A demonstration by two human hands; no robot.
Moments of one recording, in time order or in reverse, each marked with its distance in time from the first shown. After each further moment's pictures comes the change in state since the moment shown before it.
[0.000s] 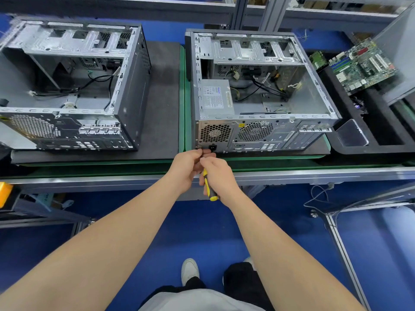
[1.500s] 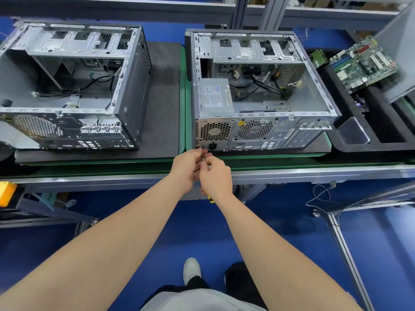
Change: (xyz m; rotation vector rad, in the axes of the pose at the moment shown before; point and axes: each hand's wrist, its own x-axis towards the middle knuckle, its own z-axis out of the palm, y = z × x) left_hand -0.008 -0.001 0.006 -0.031 0.168 -0.072; right_hand -0.012 0.001 0.016 -0.307 0.234 -0.133
